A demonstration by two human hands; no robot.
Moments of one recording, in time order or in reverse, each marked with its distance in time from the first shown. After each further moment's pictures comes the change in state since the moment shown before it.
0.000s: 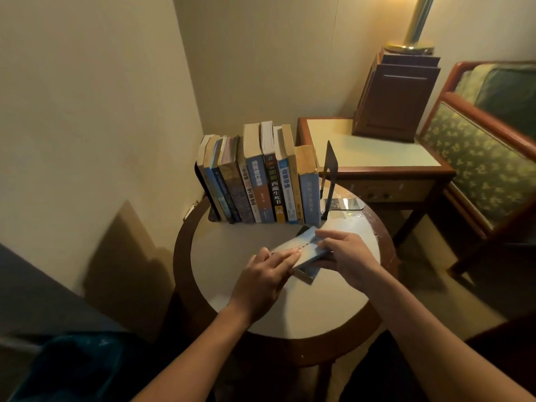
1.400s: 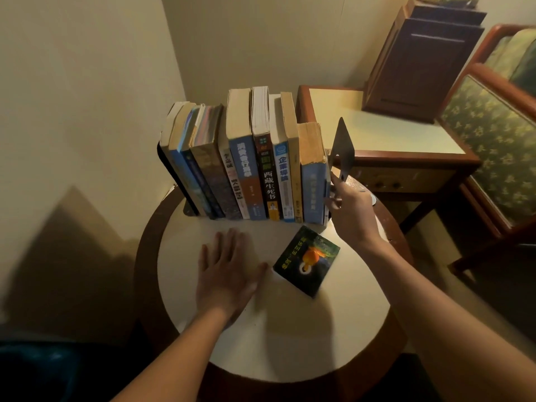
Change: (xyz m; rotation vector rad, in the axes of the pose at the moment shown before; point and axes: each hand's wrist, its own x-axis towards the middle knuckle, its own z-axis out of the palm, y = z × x) left_hand 0.016 -0.069 0.059 0.102 -0.395 -0.659; right_hand 0.142 -0.018 -0.022 -0.927 0.313 -0.758
